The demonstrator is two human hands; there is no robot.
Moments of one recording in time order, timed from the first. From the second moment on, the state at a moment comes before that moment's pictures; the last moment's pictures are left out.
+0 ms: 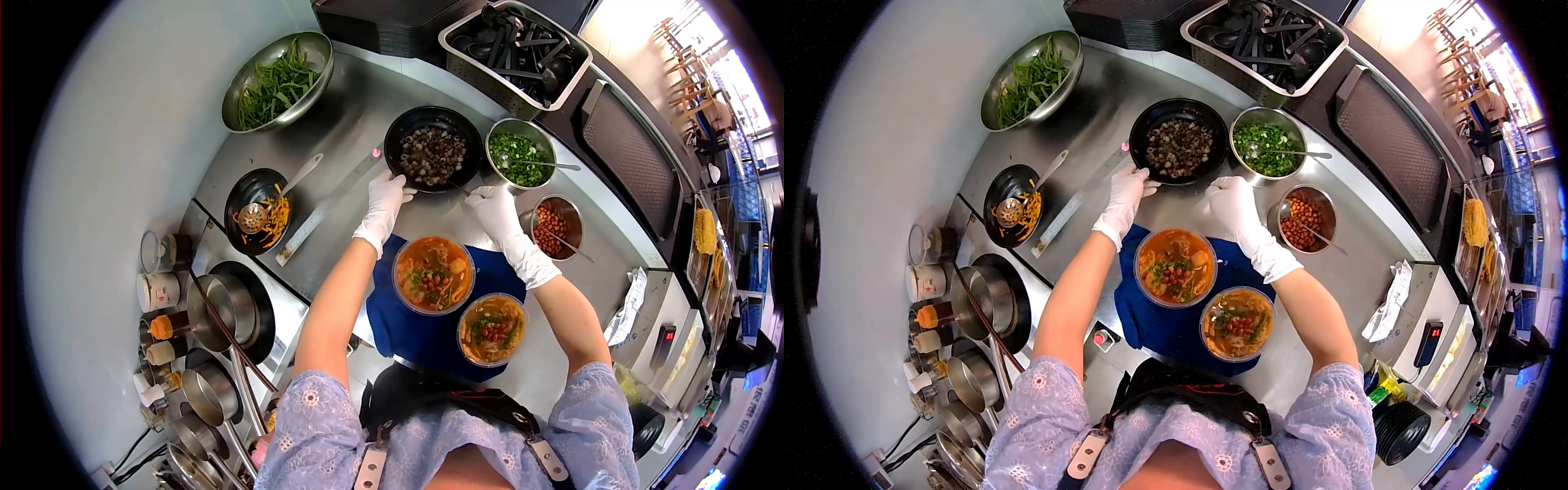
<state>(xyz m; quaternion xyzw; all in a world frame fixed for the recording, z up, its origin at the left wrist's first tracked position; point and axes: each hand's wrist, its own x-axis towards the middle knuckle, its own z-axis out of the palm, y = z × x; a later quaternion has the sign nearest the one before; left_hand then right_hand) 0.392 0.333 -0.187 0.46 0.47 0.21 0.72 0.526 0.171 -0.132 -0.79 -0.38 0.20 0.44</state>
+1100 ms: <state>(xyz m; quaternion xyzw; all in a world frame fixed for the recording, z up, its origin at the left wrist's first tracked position) 0.320 0.306 -0.161 0.48 0.48 0.23 0.69 0.465 -0.070 0.027 -0.76 -0.05 0.40 0.52</state>
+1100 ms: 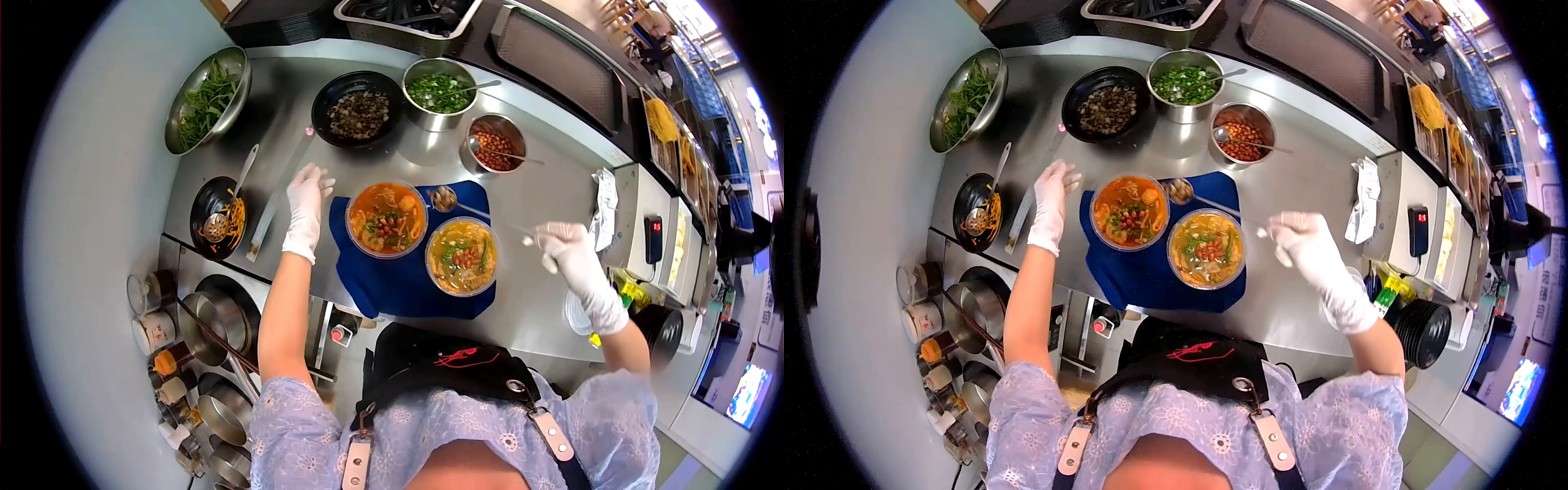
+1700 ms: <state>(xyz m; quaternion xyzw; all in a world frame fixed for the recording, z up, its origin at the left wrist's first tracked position) 0.238 0.237 -0.126 0.49 0.45 0.27 0.69 0.486 0.082 -0.074 -0.81 -0.28 0.13 0.50</state>
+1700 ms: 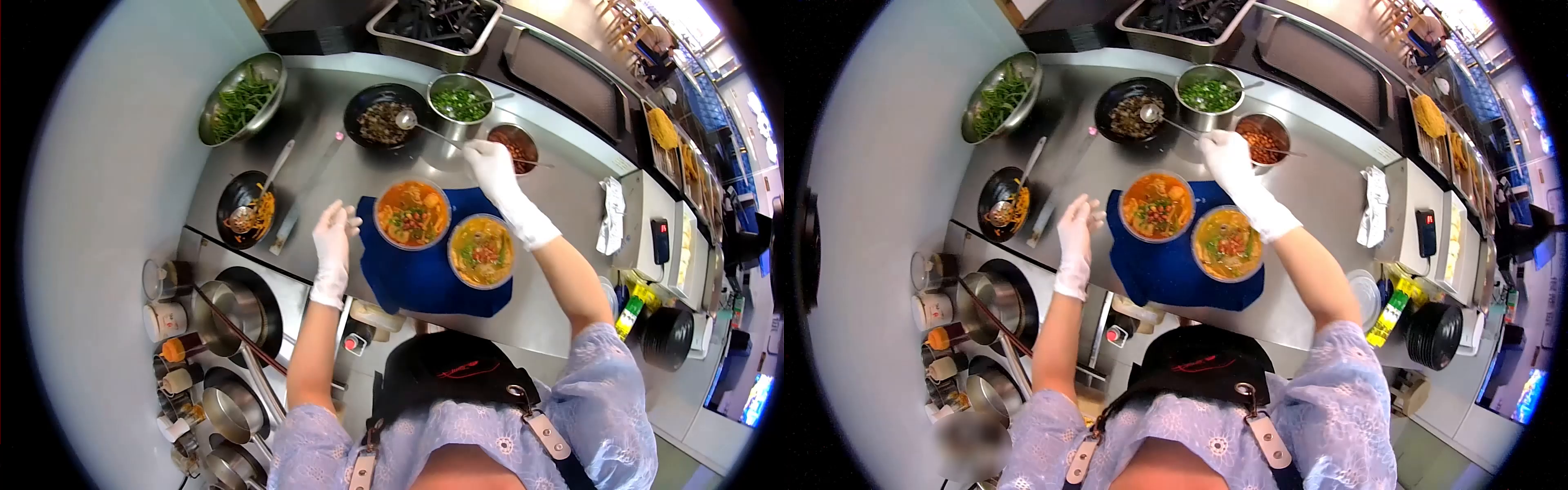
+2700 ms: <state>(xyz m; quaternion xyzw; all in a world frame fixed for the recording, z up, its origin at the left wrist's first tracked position) 0.236 -0.064 -0.152 0.66 0.21 -0.04 0.72 0.383 -0.410 -0.142 -0.97 -0.17 -0.15 -0.08</state>
